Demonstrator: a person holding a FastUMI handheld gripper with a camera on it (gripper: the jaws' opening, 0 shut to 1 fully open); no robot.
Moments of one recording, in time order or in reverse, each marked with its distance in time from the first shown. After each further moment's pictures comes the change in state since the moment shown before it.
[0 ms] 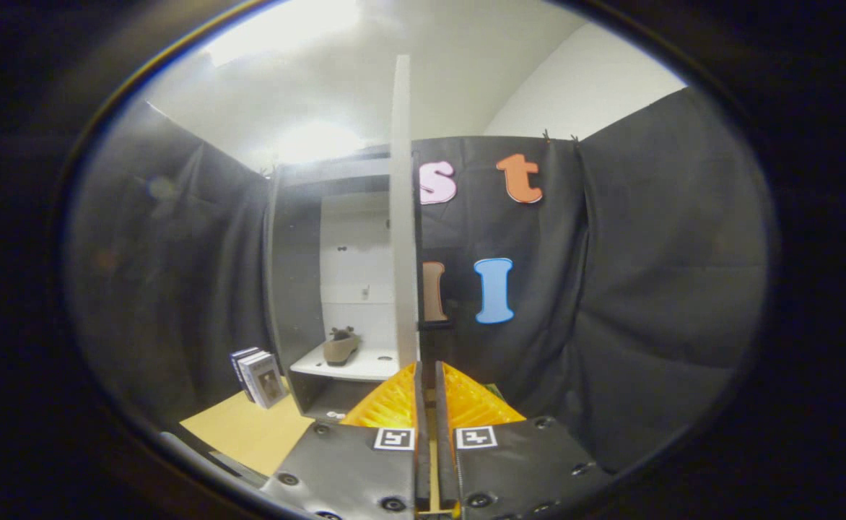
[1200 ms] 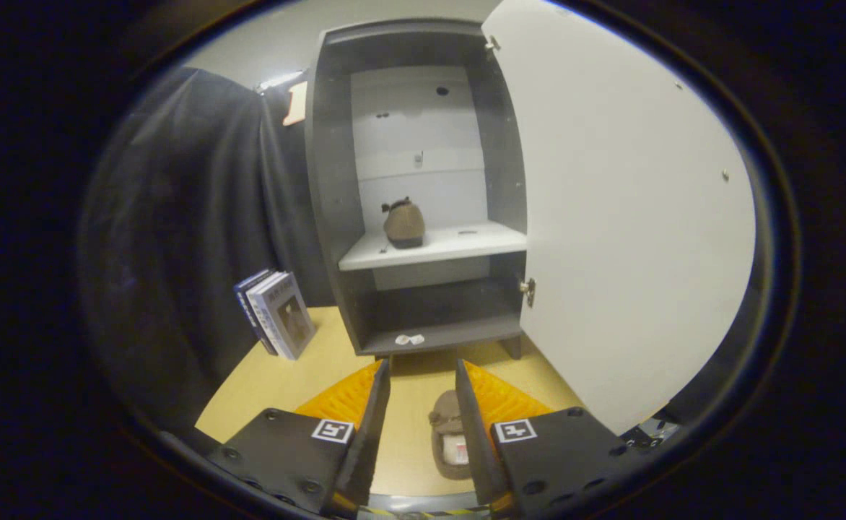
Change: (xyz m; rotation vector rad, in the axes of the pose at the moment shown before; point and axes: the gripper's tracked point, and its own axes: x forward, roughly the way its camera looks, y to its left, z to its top) arm 0.102 0.219 -0.282 0.077 0.428 -0.067
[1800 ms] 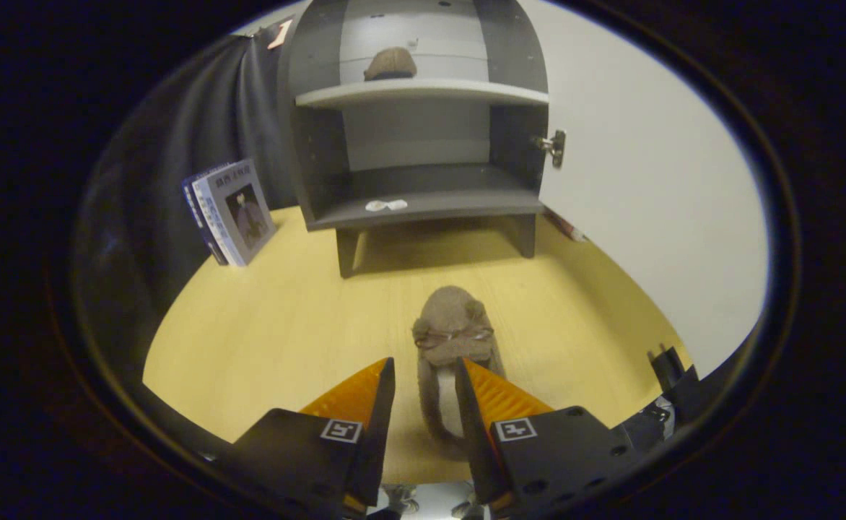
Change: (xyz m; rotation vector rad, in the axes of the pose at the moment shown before) arm 0.083 -0.020 -0.181 -0.070 0.342 -0.096
